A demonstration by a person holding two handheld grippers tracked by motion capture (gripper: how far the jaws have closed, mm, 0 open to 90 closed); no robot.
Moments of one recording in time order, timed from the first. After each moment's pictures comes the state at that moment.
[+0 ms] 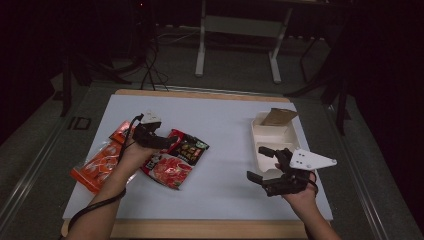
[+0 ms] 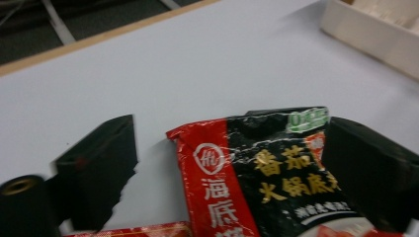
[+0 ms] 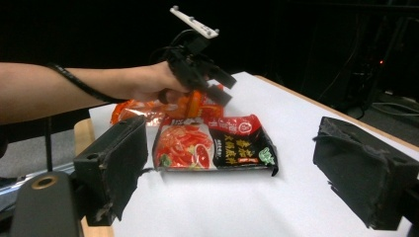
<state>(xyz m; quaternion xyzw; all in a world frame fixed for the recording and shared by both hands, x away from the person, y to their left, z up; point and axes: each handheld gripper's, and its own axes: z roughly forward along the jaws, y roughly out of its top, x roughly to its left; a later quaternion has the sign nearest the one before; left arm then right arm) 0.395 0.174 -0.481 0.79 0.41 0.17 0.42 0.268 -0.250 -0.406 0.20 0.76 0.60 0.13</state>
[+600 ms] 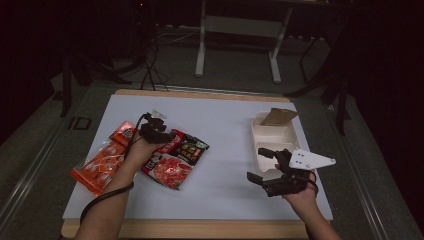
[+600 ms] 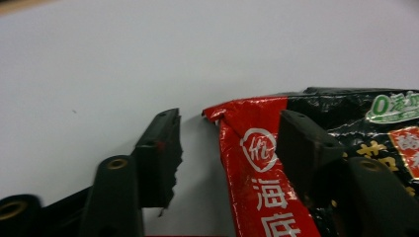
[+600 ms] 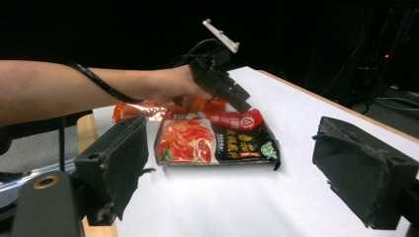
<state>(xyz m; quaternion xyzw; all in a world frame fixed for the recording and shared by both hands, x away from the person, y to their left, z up) 0.428 0.165 -0.508 0.80 0.45 0.16 0.35 0.269 -0.252 -0.409 0.20 0.77 0.60 0.12</state>
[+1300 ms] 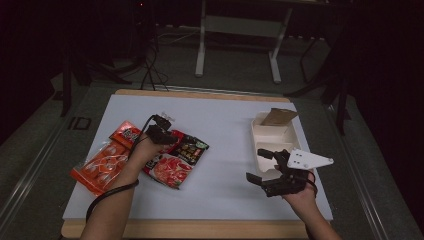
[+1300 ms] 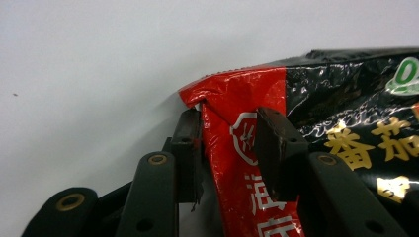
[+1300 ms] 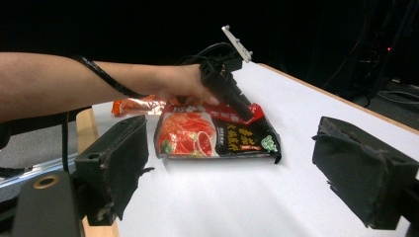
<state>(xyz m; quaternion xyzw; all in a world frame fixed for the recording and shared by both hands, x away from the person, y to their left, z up) 0.442 0.146 -0.520 0.85 0.44 0.12 0.28 0.271 -0.251 -0.412 0.20 0.78 0.59 0.12</state>
